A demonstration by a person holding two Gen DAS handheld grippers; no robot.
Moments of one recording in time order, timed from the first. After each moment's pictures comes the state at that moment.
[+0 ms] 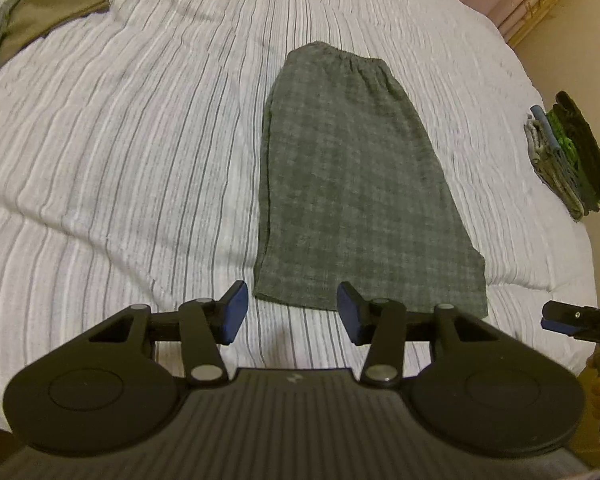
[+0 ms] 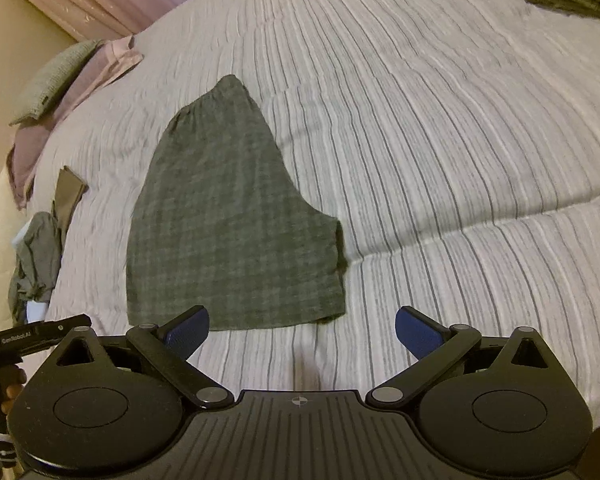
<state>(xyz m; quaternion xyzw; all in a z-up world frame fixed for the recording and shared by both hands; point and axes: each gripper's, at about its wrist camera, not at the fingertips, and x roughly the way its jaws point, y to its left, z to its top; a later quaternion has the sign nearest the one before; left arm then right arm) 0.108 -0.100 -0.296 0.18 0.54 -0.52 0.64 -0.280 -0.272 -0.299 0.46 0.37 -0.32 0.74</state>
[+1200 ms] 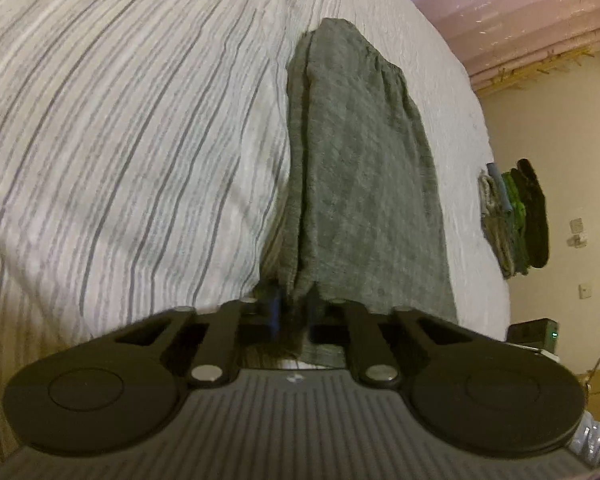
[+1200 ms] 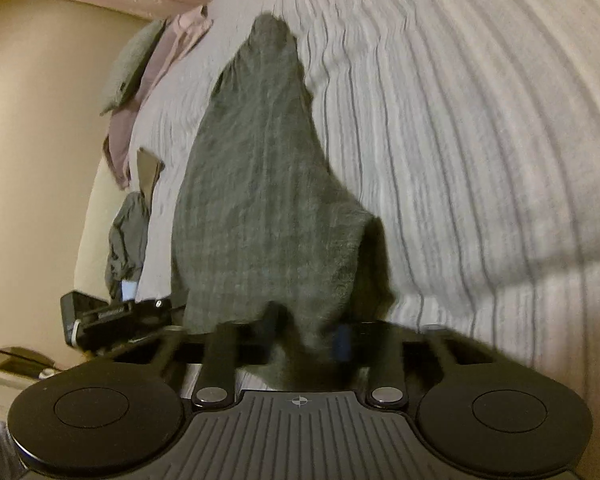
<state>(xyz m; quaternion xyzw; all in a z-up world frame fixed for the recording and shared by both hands) 0.170 -0.131 -0.403 0.01 0.62 -0.56 0.55 -0.265 -0.338 -0.428 0.58 0.31 -0.10 0.75</state>
